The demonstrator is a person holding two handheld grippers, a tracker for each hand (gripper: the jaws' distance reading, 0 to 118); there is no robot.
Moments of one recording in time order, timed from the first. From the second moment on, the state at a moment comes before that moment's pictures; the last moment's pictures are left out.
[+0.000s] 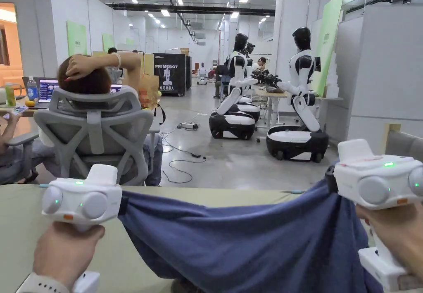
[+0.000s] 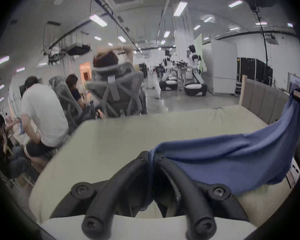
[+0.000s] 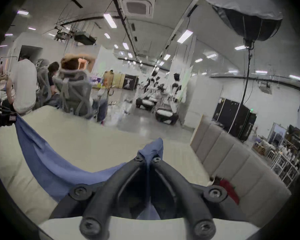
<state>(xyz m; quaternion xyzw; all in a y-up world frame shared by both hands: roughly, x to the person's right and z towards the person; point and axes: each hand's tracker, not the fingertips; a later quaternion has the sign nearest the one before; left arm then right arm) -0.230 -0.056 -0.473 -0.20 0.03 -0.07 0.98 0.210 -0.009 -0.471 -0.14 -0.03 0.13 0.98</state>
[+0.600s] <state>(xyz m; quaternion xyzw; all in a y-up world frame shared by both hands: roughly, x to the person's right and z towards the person) -0.240 0.129 -0.571 -0.07 0.09 -0.09 0.99 0.210 0.143 -0.550 0.03 -0.08 0.11 0.99</state>
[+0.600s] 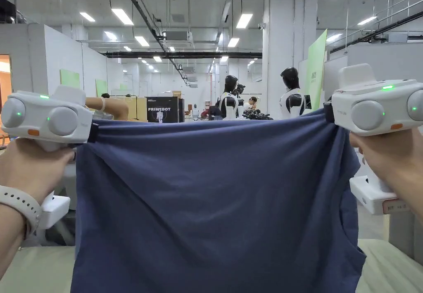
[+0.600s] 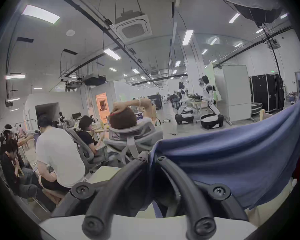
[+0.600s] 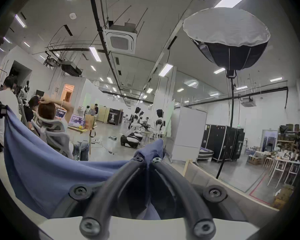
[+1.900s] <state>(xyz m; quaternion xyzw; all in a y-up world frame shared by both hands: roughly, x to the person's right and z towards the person) -0.270 -0.292 -0.265 -0.38 0.03 -0.01 0.92 0.223 -0.299 -0.267 -0.37 0.03 0.11 0.92</state>
